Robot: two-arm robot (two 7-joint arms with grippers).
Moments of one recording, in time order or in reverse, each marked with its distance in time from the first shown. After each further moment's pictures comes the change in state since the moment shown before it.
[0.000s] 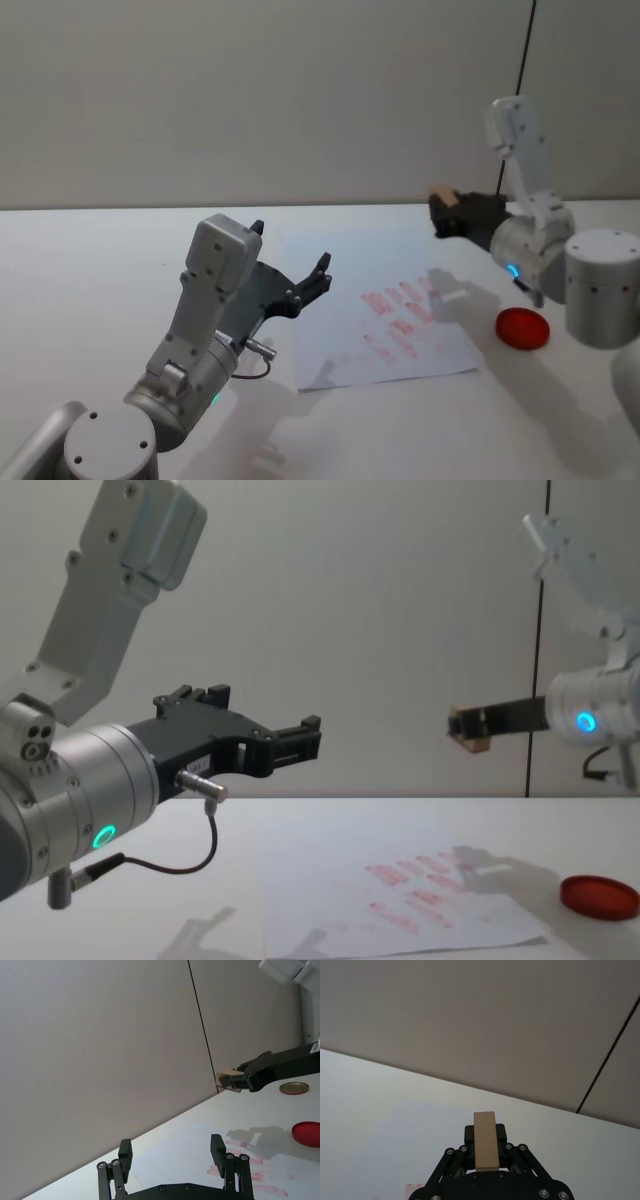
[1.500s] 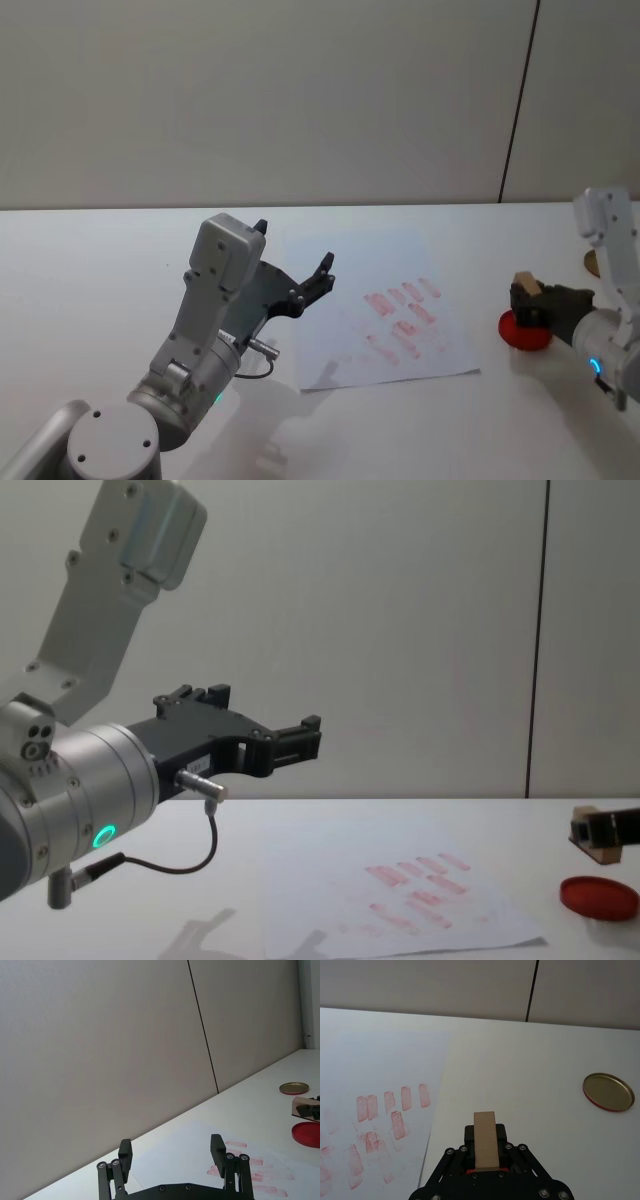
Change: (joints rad) left arm 0.000 0.000 0.000 0.000 0.000 0.000 0.000; right arm -0.296 0.118 0.074 -0.292 0.121 0.159 -0.135
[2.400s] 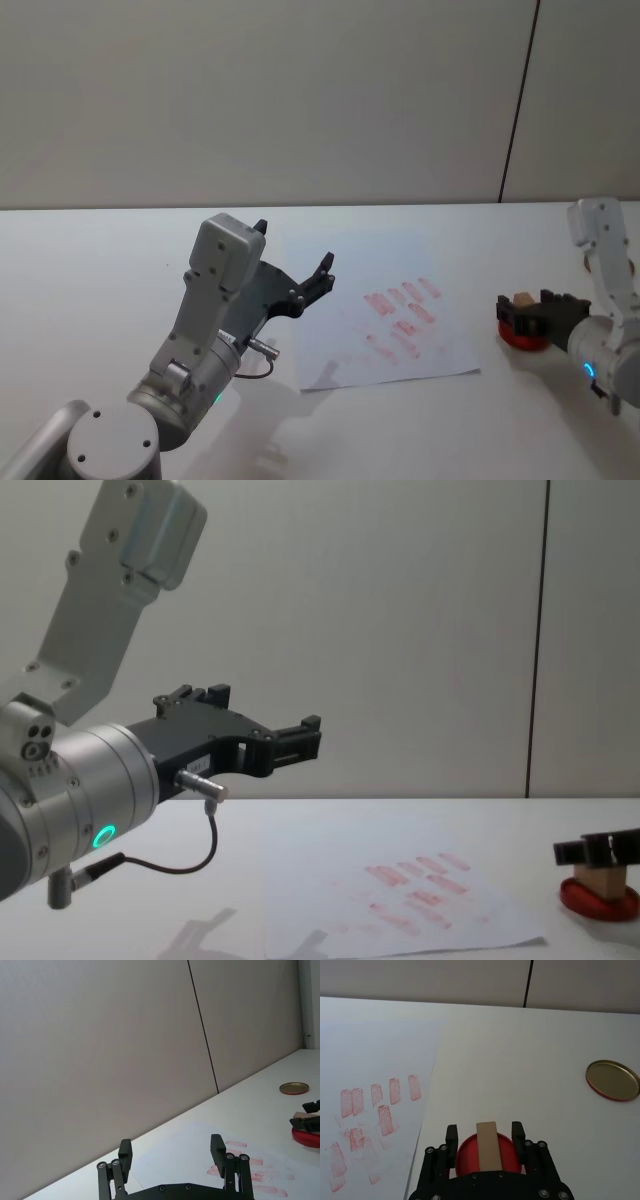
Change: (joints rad) left arm 0.000 0.000 0.000 0.000 0.000 0.000 0.000; right arm 0.025 -0.016 0.002 0.073 -0.008 -0.005 -0.003
